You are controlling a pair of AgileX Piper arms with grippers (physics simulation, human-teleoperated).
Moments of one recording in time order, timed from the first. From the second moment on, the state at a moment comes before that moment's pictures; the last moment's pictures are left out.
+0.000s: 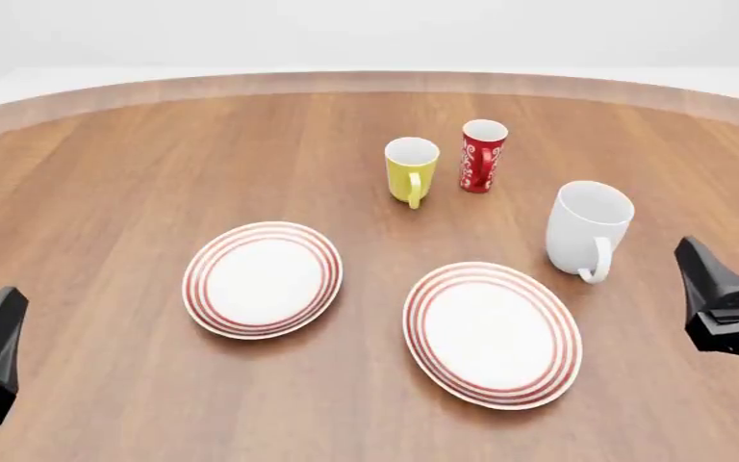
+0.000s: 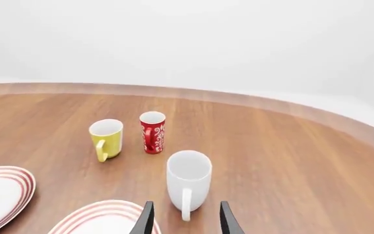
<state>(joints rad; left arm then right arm) 0.00 0.01 0.00 0.00 0.00 0.02 0.51 -0.07 -0.37 -0.05</state>
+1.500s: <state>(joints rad) 0.00 0.01 0.00 0.00 0.00 0.00 1.44 -0.18 -1.01 -0.03</state>
